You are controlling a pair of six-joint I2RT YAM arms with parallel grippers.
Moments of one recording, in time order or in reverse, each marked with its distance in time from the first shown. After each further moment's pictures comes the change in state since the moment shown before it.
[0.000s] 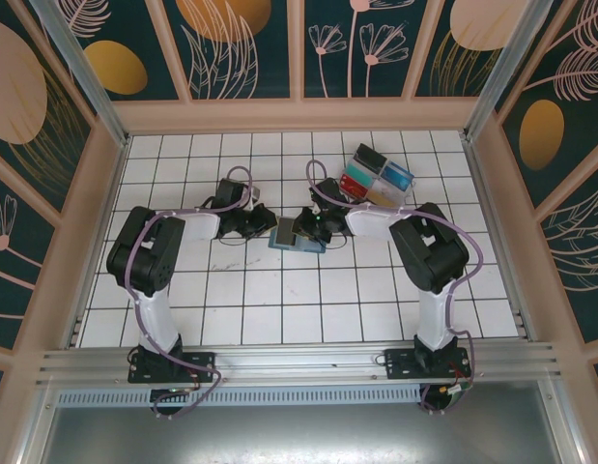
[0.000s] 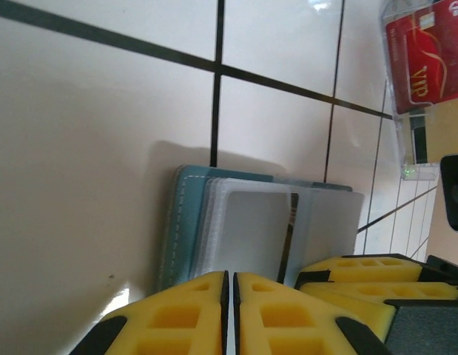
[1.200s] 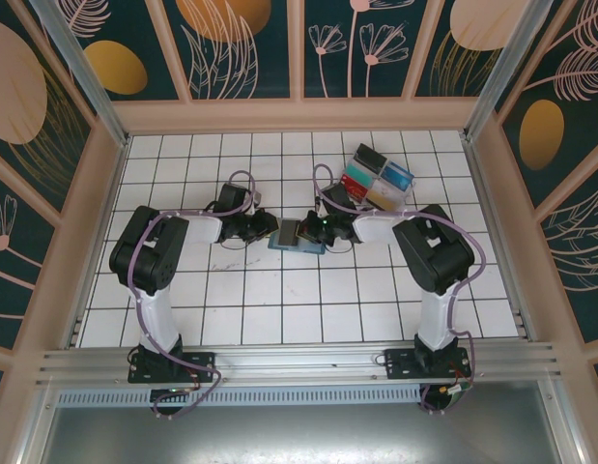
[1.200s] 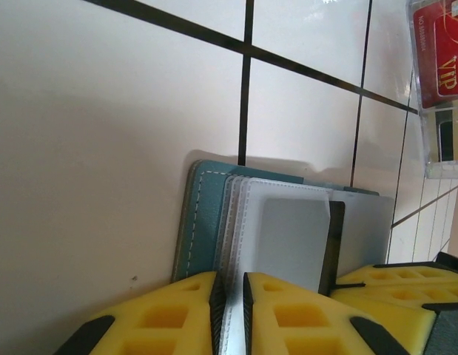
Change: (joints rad) left arm -0.017 0.013 -0.032 0.037 -0.037 0.014; right arm -0.036 -0.036 -0.129 0.167 -0.091 -0.005
